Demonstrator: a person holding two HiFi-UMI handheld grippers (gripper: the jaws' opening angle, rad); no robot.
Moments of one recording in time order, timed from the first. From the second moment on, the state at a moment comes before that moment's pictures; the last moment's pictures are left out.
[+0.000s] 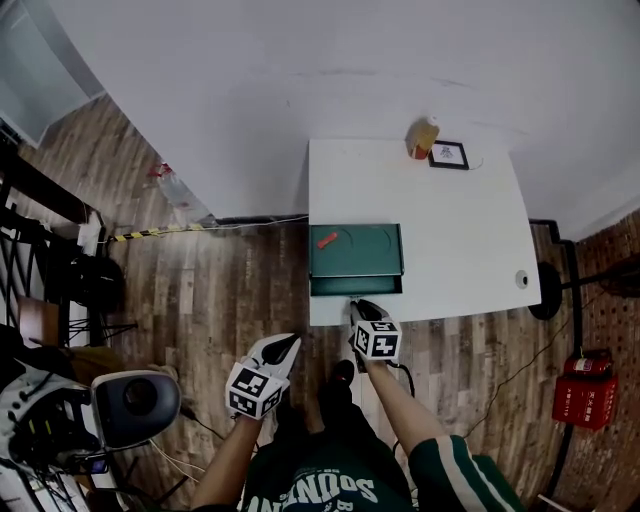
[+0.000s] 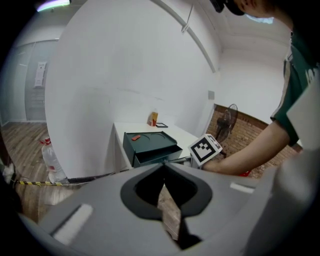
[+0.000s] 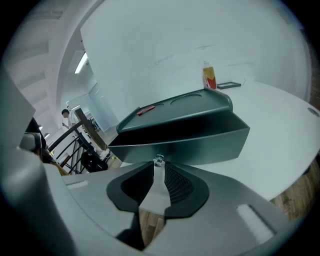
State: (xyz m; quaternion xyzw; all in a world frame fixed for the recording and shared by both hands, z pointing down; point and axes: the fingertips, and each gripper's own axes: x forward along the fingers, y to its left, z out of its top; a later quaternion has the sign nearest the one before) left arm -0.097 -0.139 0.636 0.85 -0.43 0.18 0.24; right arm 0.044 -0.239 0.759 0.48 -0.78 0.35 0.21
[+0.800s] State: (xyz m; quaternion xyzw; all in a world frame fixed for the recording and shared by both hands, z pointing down) left arm -0.108 -0.117 0.647 0.84 -0.44 0.17 0.26; right arm 0.039 -0.277 0.759 0.48 -0.78 0.35 0.22
